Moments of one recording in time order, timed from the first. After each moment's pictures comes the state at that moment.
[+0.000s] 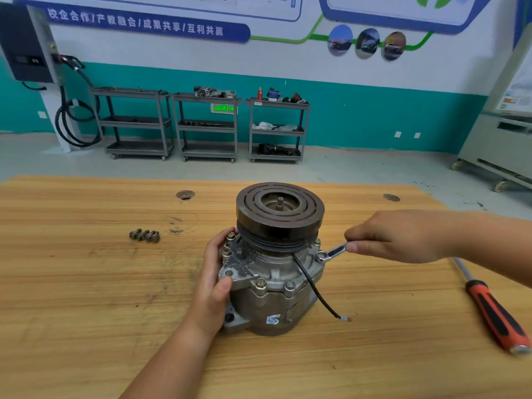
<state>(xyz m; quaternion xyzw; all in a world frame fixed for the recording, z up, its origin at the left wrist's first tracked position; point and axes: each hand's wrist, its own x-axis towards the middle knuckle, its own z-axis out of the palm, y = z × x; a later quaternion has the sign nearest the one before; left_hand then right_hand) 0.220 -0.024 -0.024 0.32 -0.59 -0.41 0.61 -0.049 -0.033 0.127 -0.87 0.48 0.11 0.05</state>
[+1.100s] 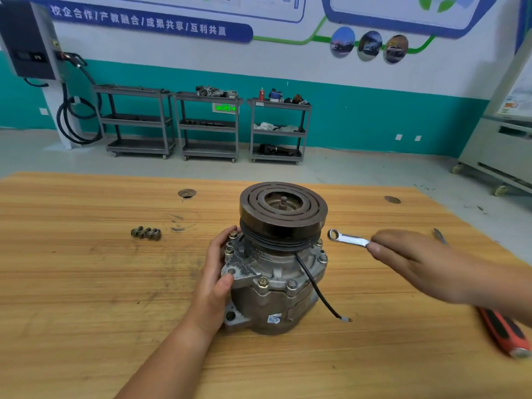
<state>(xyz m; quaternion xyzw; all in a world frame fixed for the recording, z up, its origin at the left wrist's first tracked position) 0.224 -0.027 -0.033 0.32 -0.59 -0.44 0.60 -0.053 0.011 0.106 -0.81 0.57 -0.10 0.10</state>
